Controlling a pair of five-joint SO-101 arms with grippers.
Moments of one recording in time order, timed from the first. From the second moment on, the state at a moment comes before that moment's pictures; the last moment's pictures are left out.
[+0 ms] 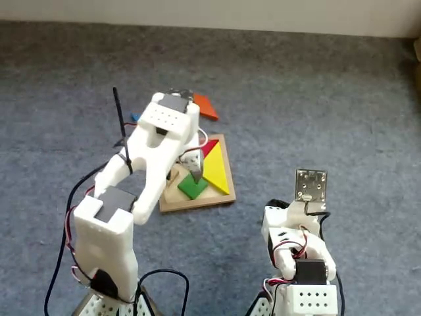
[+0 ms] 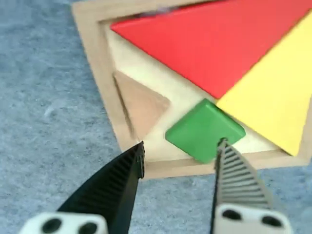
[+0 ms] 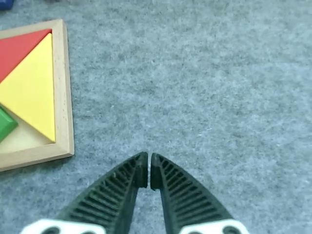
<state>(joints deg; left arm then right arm) 14.4 23.8 -5.5 88.5 25.6 -4.0 -98.4 96.1 54.2 -1.3</state>
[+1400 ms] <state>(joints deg) 10.0 25.5 -13.8 92.4 18.1 -4.0 -98.4 96.1 54.2 -1.3</state>
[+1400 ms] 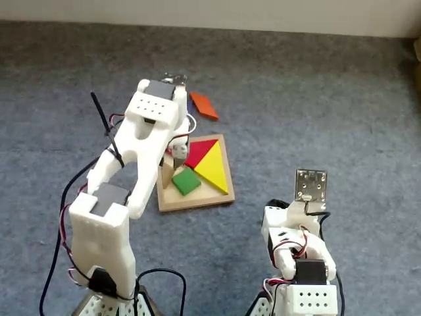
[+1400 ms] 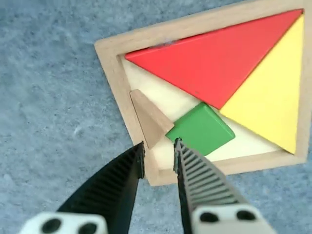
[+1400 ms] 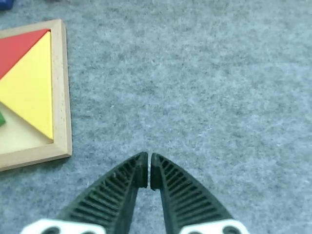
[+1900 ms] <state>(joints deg) 9.4 25.2 -2.0 81.2 18.1 -4.0 -98.4 96.1 54.2 -1.3</state>
